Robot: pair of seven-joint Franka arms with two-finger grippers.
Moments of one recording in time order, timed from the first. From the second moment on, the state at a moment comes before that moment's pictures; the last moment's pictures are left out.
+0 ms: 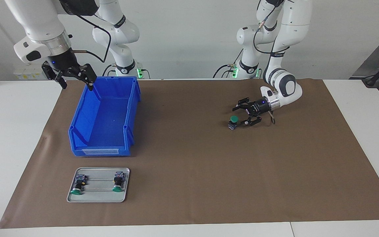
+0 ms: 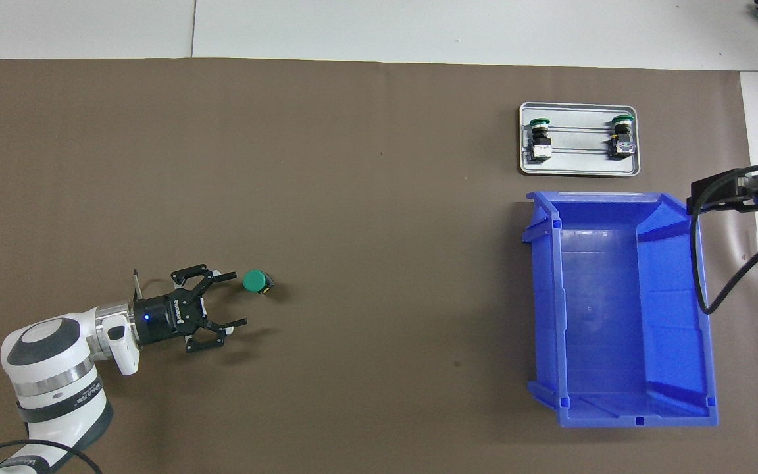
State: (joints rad) left arm 0.14 0.16 -0.04 -2.55 -1.55 1.86 2.58; right arm 0.10 0.01 -0.09 -1.51 -0.03 1.53 0.11
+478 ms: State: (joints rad) left arm 0.26 0.14 -0.03 -2.42 -1.32 1.82 2.21; right arm 0.10 0.01 -0.09 -1.51 -0.03 1.53 0.11
